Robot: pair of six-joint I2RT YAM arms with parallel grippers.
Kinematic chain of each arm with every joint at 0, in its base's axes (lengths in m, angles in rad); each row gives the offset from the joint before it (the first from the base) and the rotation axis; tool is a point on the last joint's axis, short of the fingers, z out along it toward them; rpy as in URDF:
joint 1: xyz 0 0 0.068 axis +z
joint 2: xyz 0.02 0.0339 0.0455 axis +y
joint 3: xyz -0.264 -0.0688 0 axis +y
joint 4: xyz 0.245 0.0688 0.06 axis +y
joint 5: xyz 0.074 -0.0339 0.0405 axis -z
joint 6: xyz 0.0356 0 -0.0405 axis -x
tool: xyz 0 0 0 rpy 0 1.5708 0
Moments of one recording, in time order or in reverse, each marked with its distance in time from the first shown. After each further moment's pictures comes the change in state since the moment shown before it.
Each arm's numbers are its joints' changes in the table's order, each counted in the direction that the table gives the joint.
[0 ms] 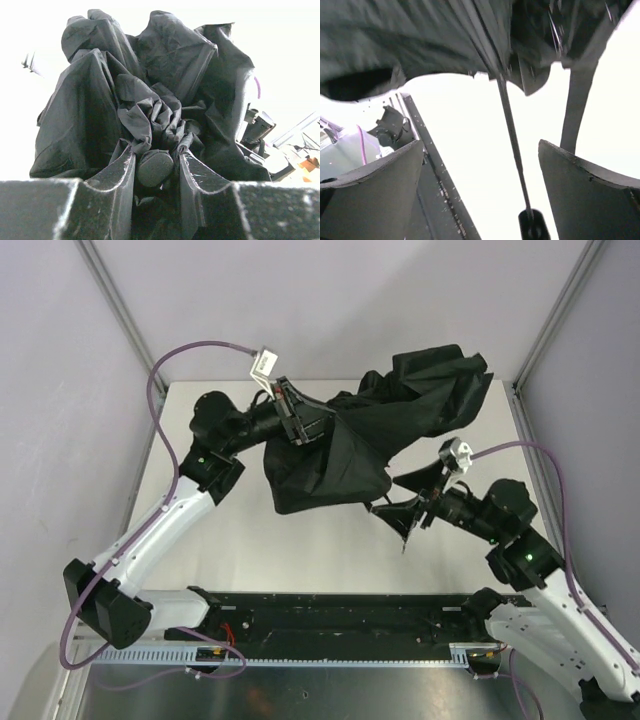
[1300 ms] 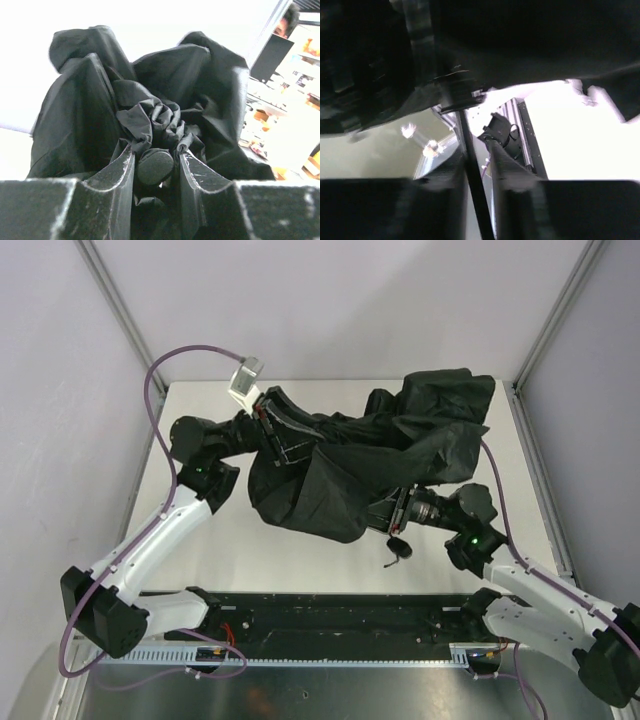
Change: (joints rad) left arm 0.032 -0.051 0.101 -0.441 0.302 0.219; right arm 0.087 0.211 0.222 -0.684 -0.247 -0.592
